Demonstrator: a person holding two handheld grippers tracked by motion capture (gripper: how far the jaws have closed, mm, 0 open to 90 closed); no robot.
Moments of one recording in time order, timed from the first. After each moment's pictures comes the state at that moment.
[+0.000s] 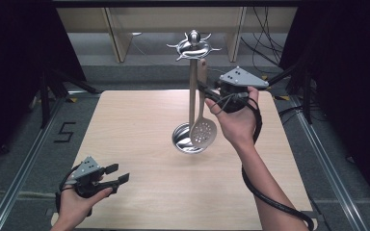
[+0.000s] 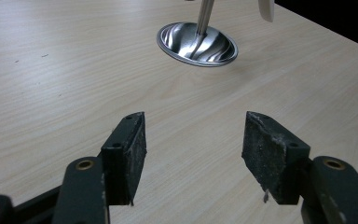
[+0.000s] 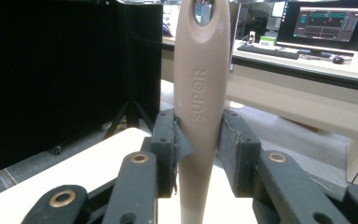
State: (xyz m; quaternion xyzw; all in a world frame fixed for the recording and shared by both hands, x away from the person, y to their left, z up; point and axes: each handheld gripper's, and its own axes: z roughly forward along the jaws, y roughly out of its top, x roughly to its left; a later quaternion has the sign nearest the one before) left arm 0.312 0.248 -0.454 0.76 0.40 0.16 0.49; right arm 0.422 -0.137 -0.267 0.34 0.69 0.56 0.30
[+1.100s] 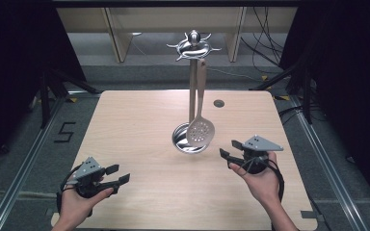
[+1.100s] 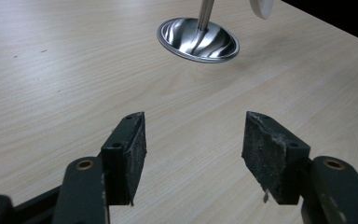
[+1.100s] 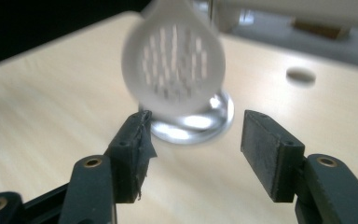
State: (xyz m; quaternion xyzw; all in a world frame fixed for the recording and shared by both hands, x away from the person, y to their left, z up) left arm 0.313 0.246 -0.457 0.76 0.41 0.16 0.49; right arm 0.357 -0.217 -0.422 0.40 0.75 0.47 0.22
